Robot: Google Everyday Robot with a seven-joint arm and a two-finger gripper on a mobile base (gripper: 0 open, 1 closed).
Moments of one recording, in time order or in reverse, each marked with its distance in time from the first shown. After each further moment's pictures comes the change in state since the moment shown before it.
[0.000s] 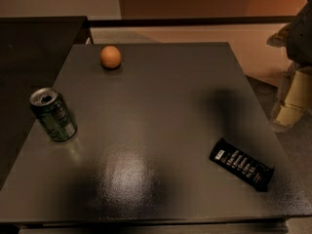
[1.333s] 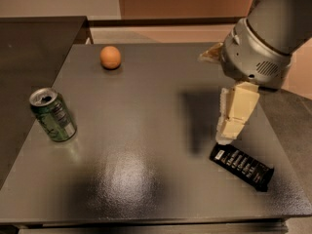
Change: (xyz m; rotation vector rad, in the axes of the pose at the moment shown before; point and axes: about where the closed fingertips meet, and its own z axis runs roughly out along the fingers) arm -0.097 0.040 0.047 -0.179 -0.235 -0.252
